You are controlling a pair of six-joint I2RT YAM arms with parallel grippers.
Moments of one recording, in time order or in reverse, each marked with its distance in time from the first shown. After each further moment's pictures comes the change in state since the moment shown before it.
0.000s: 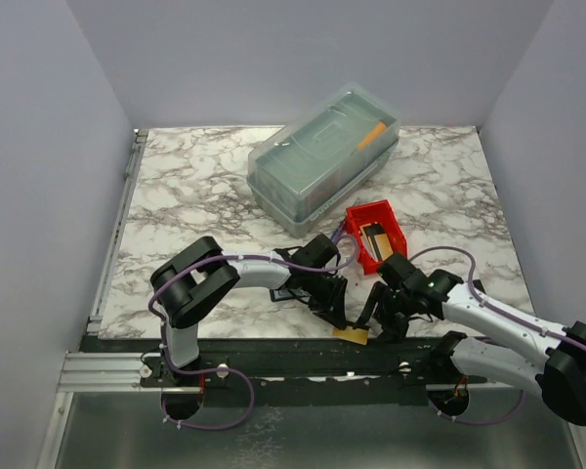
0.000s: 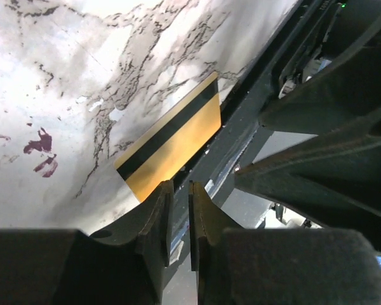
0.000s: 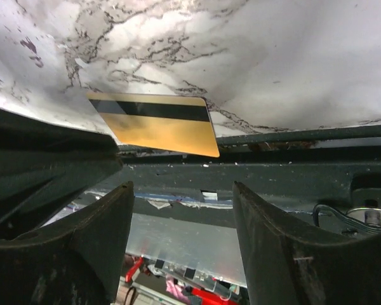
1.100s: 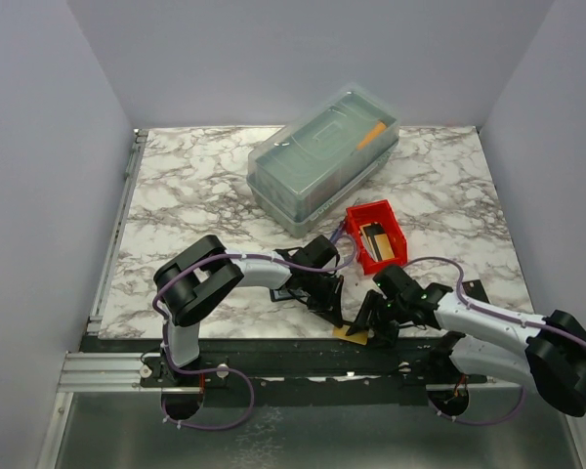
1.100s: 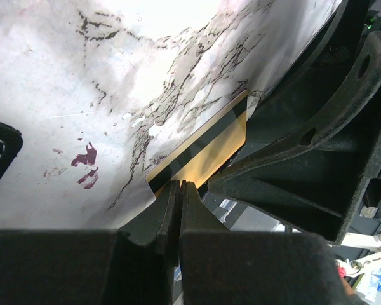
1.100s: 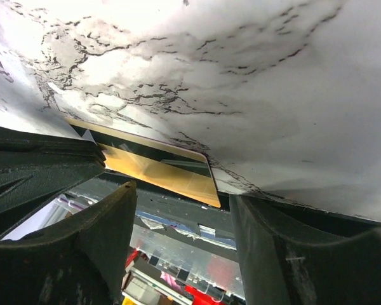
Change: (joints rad) left arm -0.006 0.039 -0.005 0.006 -0.074 0.013; right arm 0.002 0.053 -0.186 0.322 -0.071 -0.019
